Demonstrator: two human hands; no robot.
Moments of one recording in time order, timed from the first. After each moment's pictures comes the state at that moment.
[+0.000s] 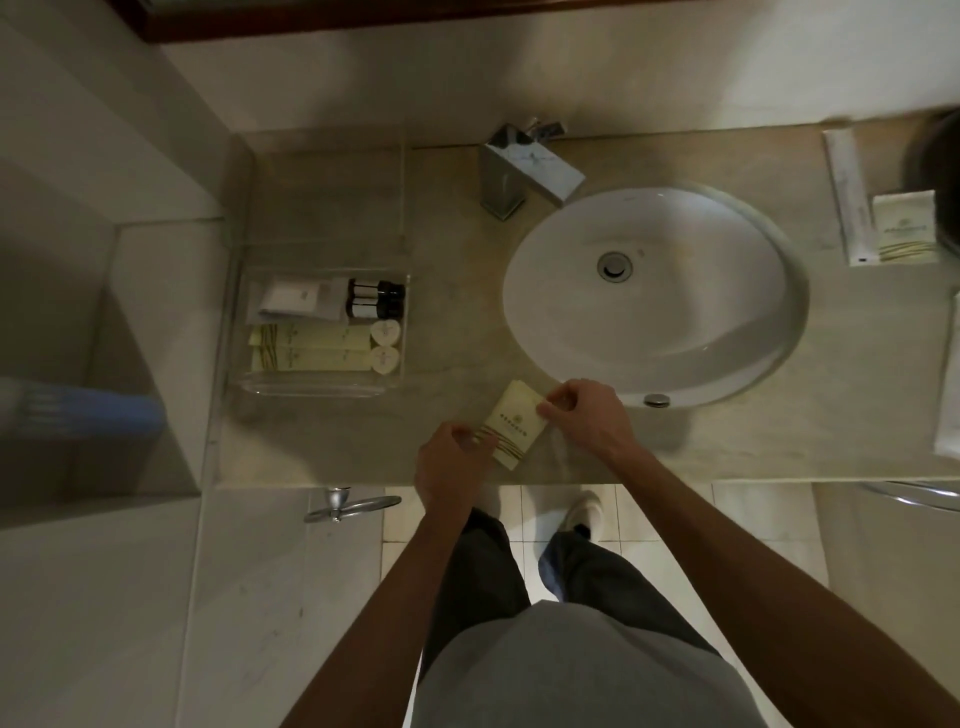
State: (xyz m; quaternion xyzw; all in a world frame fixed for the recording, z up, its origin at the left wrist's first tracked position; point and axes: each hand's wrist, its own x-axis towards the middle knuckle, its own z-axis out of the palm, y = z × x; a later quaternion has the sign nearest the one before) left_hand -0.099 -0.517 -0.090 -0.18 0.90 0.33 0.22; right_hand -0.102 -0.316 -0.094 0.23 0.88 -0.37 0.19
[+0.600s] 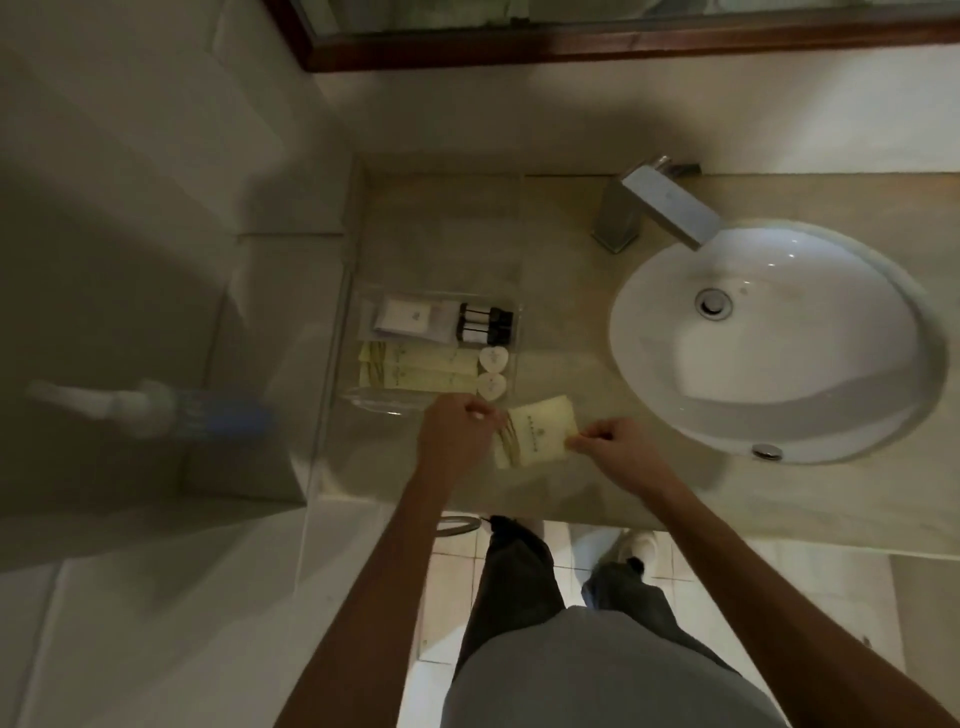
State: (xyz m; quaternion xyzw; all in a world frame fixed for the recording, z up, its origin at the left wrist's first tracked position) left_hand -0.211 -0.629 -0.040 -0.09 0.89 0.36 0.25; right_hand -0.142 -0.416 -0.052 0.25 0.79 -0.49 0.28
